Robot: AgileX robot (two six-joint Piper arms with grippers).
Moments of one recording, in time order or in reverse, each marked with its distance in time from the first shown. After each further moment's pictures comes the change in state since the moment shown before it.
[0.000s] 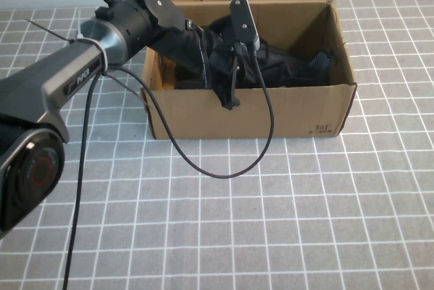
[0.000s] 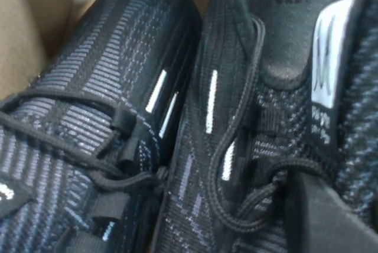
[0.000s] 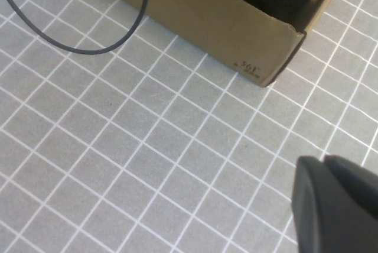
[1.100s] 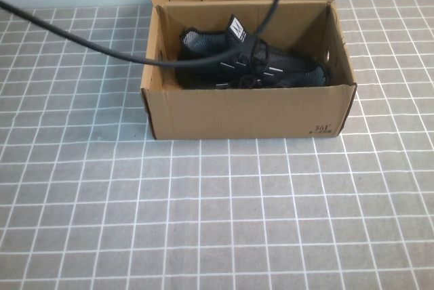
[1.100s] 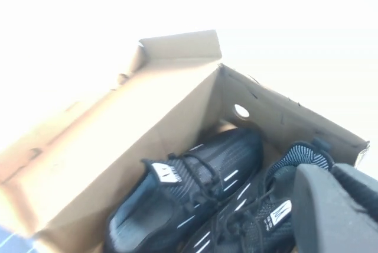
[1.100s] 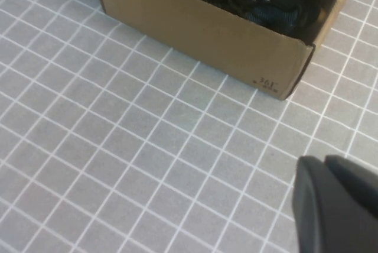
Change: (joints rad) right arm 0.000 -0.129 0.000 0.047 0.041 0.095; left arm 0.000 -0.572 -0.002 0.294 0.041 -0.820
